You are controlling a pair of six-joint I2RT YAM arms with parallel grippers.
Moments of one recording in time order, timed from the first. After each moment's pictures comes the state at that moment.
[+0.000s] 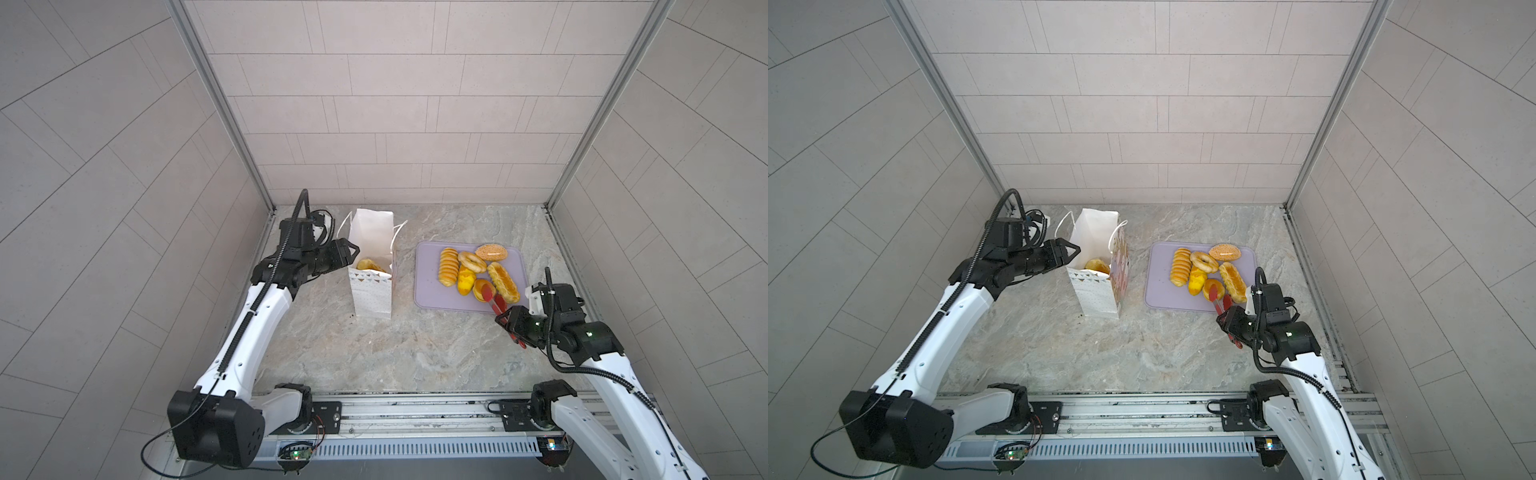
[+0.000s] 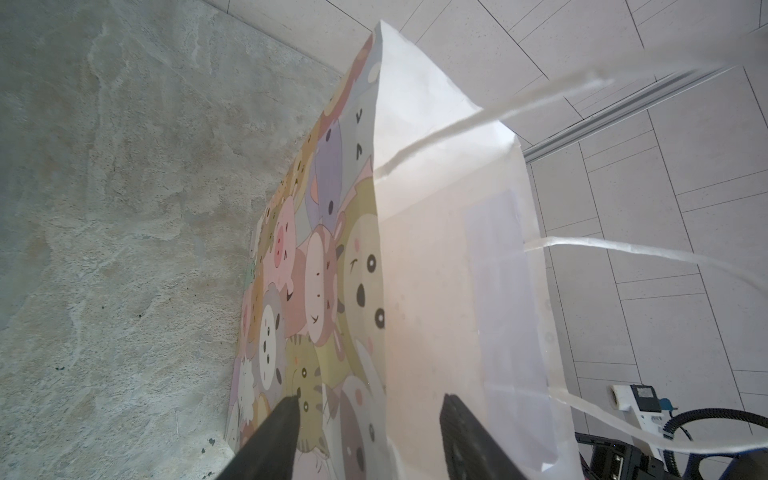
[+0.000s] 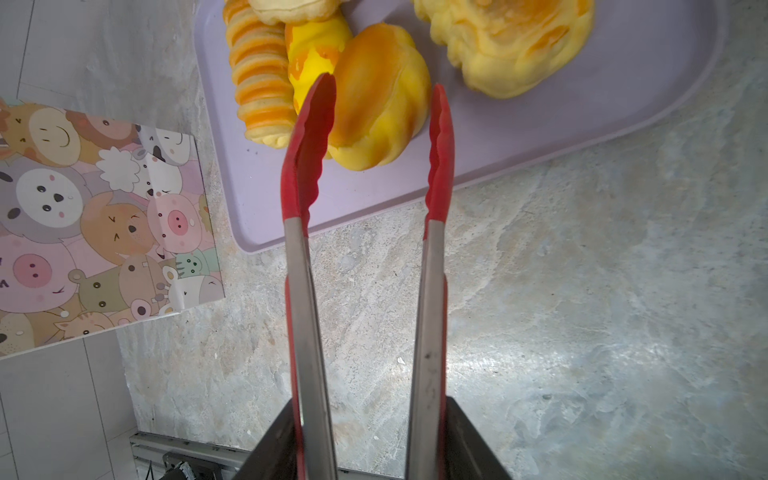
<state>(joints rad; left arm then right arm) -0.13 1.19 1.14 -0.63 0.46 -0.48 0.10 0.71 0.68 -0.94 -0.30 0.67</state>
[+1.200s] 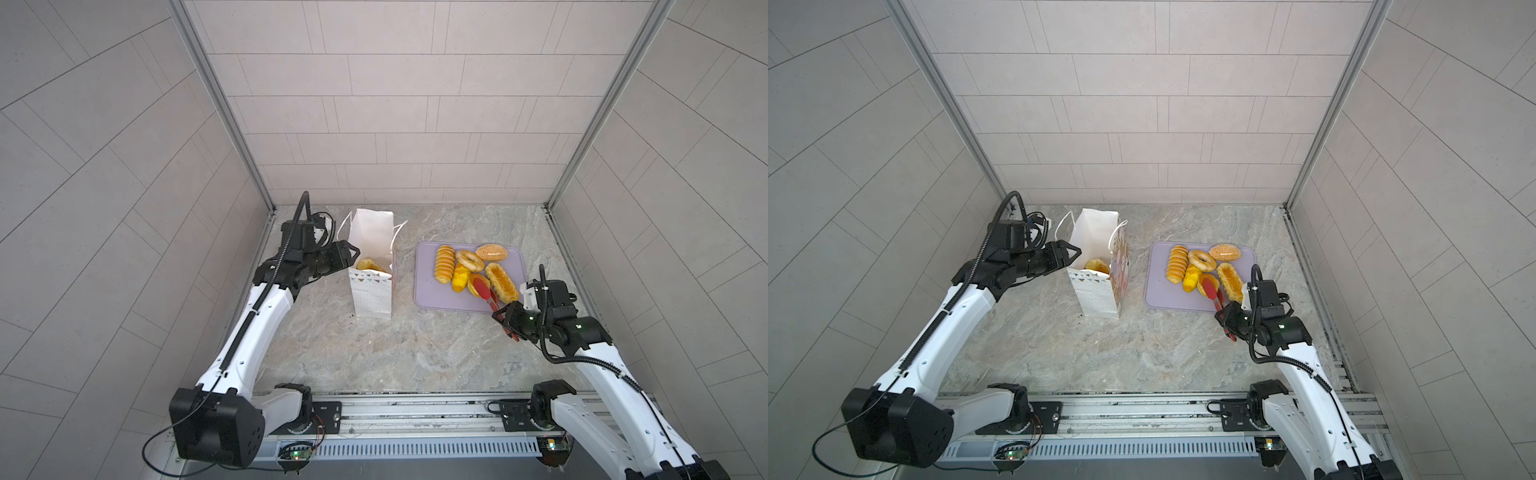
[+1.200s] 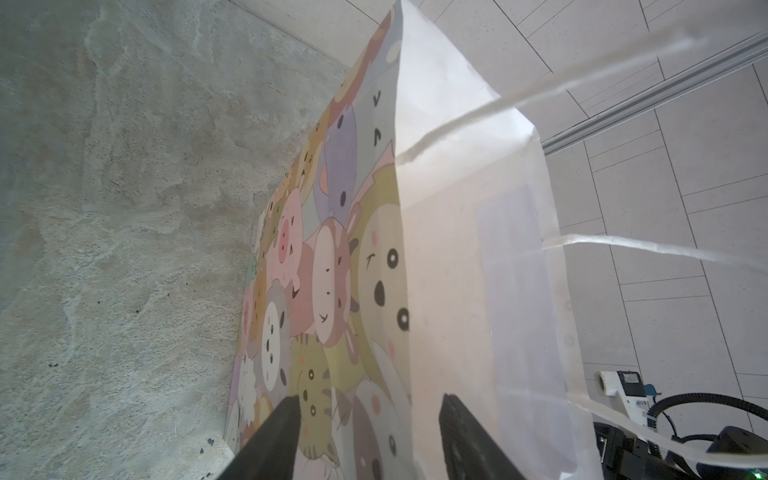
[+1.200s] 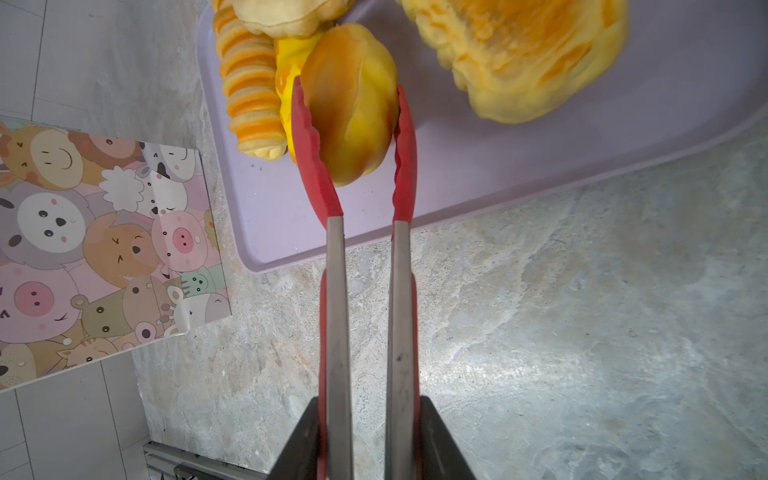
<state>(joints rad) -0.13 1.20 1.11 -0.60 0.46 -0.49 0.10 0.78 0.63 -0.80 -0.32 0.69</state>
